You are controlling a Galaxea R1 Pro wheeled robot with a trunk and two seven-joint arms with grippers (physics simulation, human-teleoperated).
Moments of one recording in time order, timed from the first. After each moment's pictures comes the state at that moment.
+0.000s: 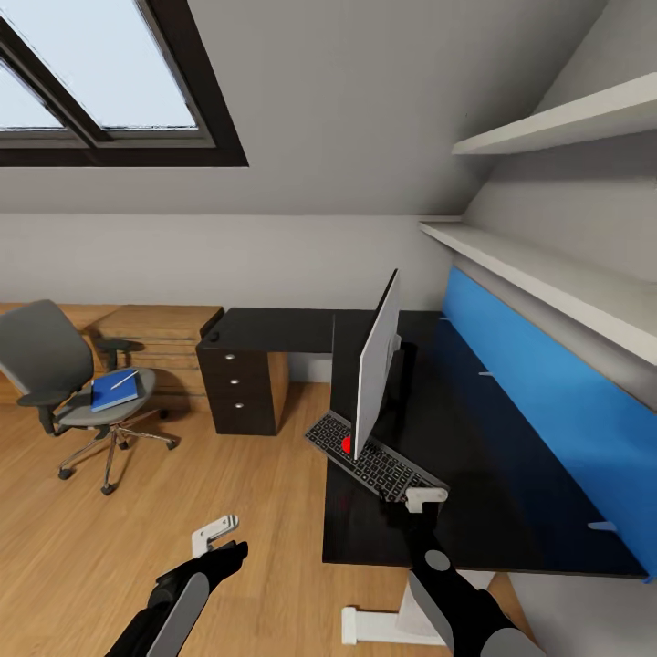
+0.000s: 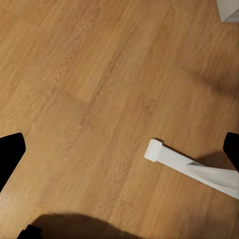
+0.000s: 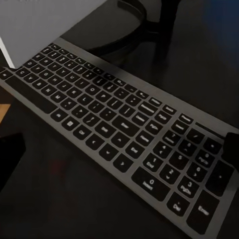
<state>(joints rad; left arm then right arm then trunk) -0.26 0.02 -0.16 -1.10 0.67 0.46 0.45 -0.52 0.04 0.34 -0.56 -0.23 -0.23 -0.24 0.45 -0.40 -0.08</state>
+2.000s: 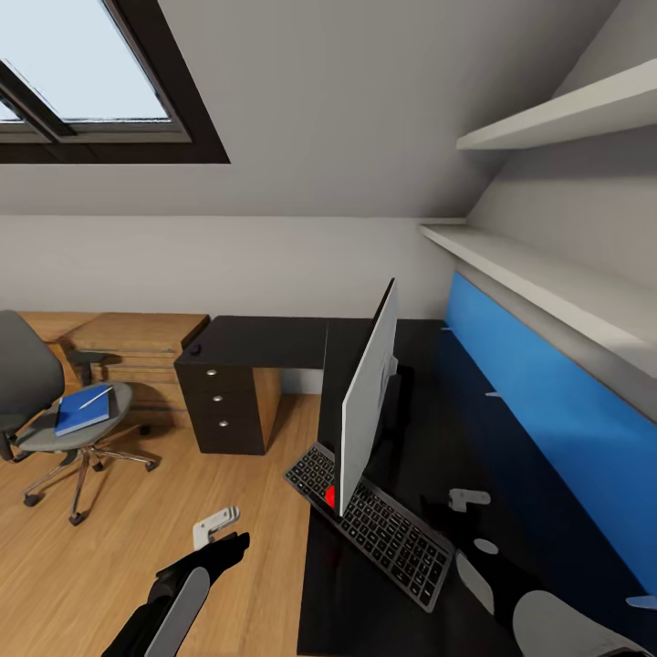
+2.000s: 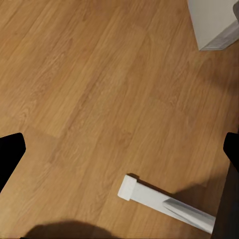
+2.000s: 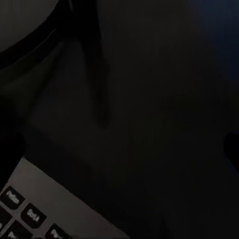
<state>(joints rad) -0.26 0.02 -0.17 -1.15 0.67 0.46 0.46 -0.65 -0.08 0.29 -0.28 -0.40 -0.23 -0.06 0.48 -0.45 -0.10</state>
